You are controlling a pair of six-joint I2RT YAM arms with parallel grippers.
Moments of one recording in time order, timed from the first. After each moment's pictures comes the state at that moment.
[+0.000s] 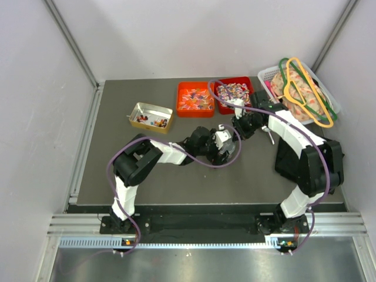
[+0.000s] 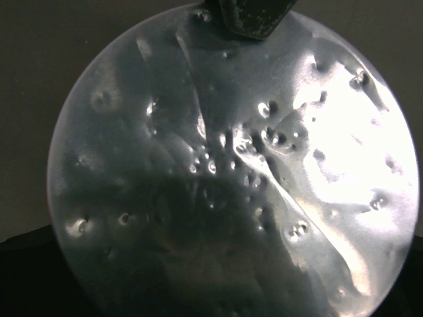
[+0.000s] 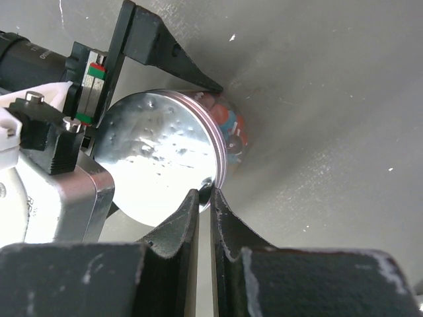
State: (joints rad) left arm -0.80 2.01 1.04 0.43 0.34 0.15; right arm 0.29 1.64 1.27 -0.76 -0.51 -0.34
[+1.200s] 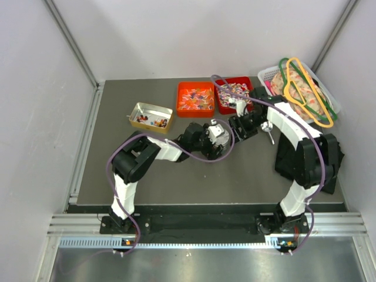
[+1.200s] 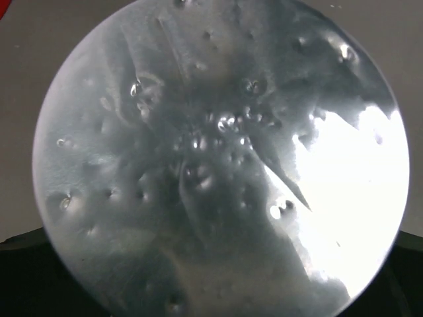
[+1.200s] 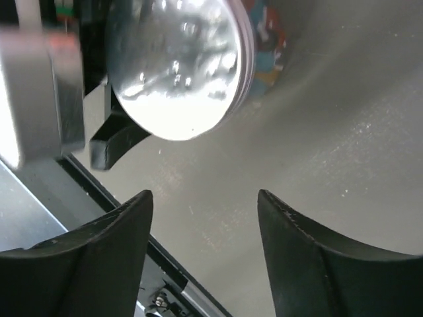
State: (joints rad) left arm -0.73 2.02 1.02 0.49 0.34 0.15; right arm 0.26 1.72 1.41 -0.98 -0.53 -0.26
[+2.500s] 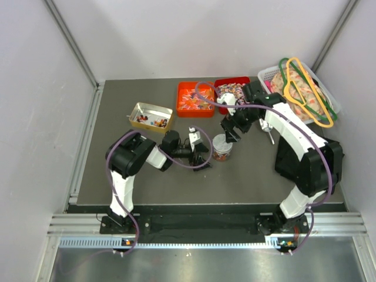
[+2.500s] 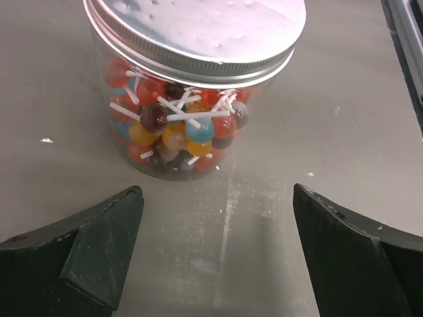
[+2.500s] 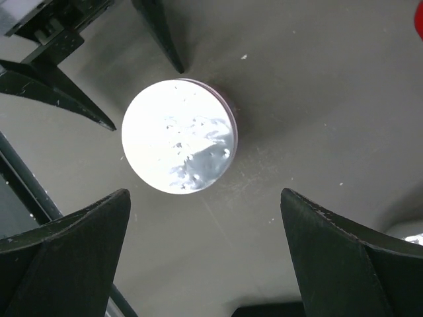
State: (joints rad) left arm -0.56 2.03 0.74 0.98 0.91 0.01; right arm 0.37 1.65 1.49 -0.95 -0.44 -0.54
